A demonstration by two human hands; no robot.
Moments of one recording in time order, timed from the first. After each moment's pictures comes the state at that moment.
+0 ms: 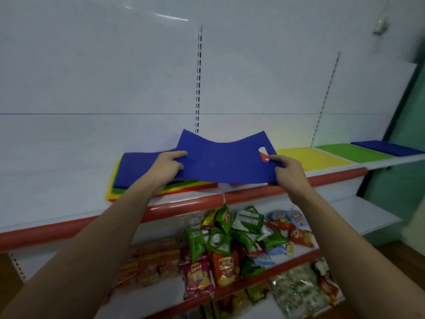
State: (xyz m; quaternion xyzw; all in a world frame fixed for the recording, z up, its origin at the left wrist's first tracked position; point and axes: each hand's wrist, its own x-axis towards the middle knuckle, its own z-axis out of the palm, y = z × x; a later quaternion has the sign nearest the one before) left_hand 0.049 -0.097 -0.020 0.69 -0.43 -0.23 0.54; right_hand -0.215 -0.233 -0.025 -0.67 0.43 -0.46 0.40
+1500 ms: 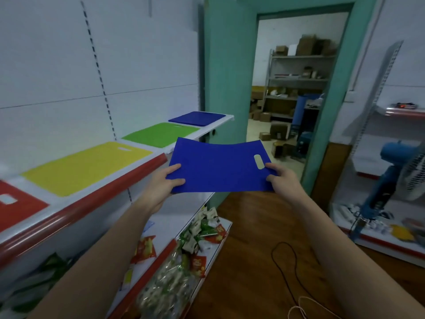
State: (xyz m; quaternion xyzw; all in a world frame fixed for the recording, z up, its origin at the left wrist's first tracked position) left_hand -0.456 -0.515 -0.100 0.47 -0.57 -0.50 0.45; right_hand -0.749 -0.429 -0.075 -0.47 0.68 -0.48 0.28
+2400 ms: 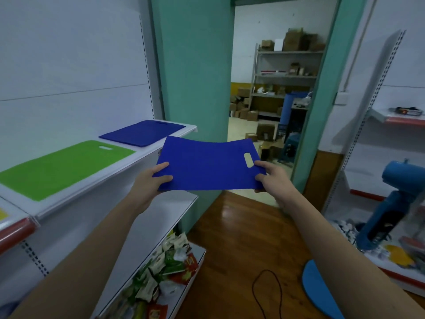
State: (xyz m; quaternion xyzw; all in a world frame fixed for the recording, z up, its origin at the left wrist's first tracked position) left_hand -0.694 -0.786 -0.104 0.45 -0.53 -0.54 0.47; right_hand -0.995 -0.687 -0.078 -0.48 0.65 -0.50 0.32
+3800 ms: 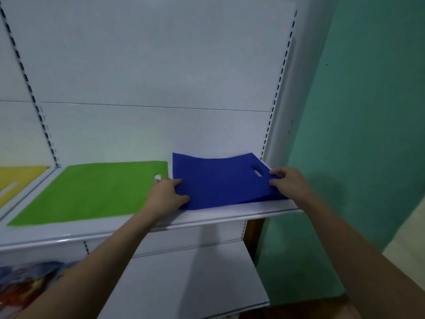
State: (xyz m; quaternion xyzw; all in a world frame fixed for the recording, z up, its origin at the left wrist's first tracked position) left_hand -0.663 -1.043 -0.086 0.86 -0.42 -0.07 0.29; right_hand -0.900 -1.256 -0.054 -0.77 0.46 -0.29 0.34
